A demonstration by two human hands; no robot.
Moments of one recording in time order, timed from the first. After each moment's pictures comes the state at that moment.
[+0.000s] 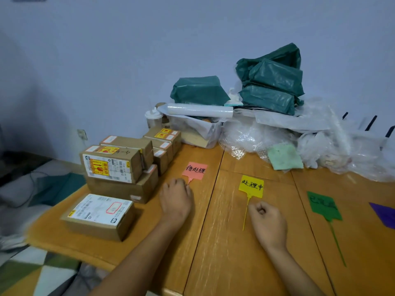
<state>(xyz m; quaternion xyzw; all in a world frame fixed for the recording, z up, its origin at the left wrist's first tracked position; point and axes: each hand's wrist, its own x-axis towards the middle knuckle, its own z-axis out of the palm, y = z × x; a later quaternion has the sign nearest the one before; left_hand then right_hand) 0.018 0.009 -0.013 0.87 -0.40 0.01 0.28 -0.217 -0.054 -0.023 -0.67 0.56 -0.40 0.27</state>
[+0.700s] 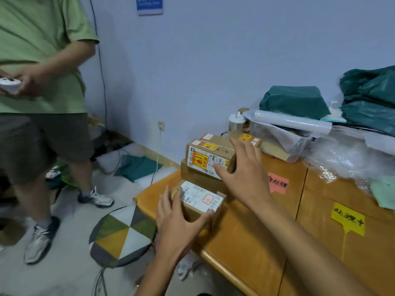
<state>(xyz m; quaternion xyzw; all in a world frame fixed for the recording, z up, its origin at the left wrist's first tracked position) 0.096 0.237 -0.016 0.86 -0.24 -0.02 0.45 0.028 0.070 0.102 -0.90 0.24 -0.34 0.13</state>
